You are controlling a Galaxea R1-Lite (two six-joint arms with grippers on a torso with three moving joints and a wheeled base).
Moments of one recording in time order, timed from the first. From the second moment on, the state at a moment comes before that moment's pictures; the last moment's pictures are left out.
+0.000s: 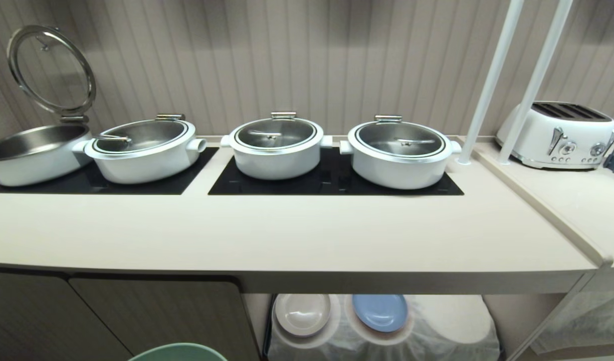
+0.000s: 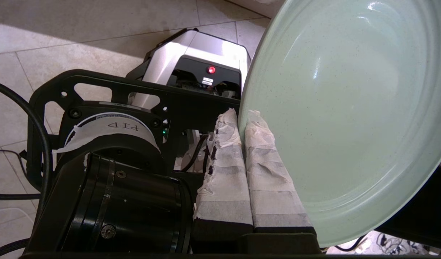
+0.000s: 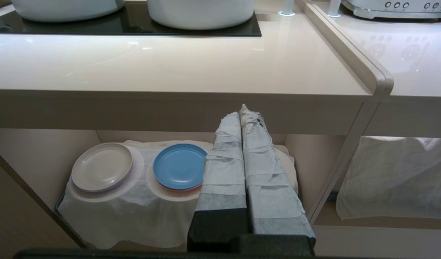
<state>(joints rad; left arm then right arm) -0.31 0.75 -0.58 0.87 -0.13 -0.65 0.00 0.00 0.00 0.00 0.00 -0.01</state>
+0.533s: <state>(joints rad) -0.31 0.77 -0.58 0.85 -0.13 -0.65 0.00 0.00 0.00 0.00 0.00 -0.01</state>
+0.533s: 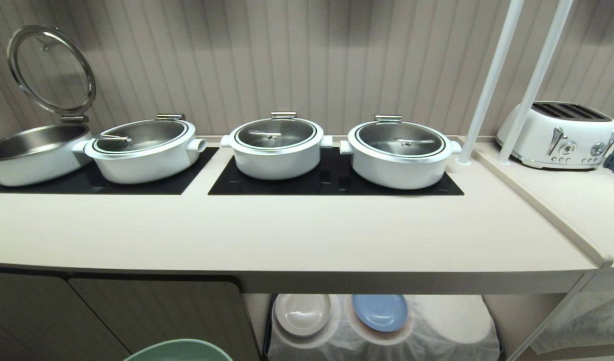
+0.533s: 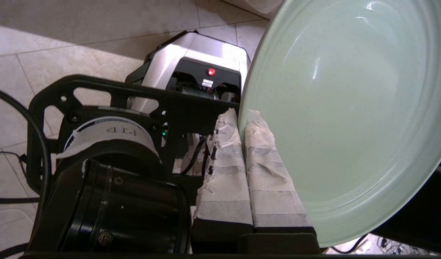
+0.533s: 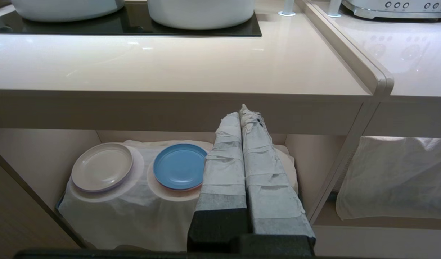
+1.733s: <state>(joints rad) -0.31 0.84 -0.59 0.77 -0.12 -0.65 0.00 0.00 0.00 0.00 0.00 -0.01</state>
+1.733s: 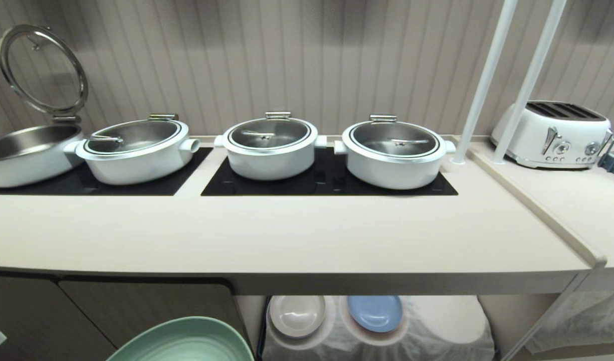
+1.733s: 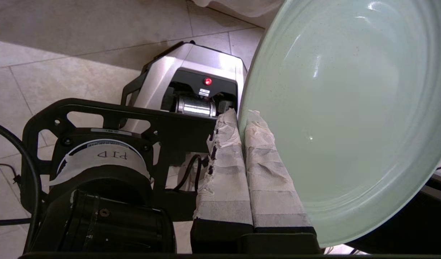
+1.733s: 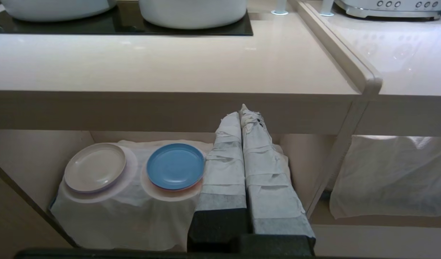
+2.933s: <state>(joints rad) -0.31 0.84 -0.60 0.77 -0.13 -0.65 0.00 0.00 0.00 0.00 0.00 -0.01</state>
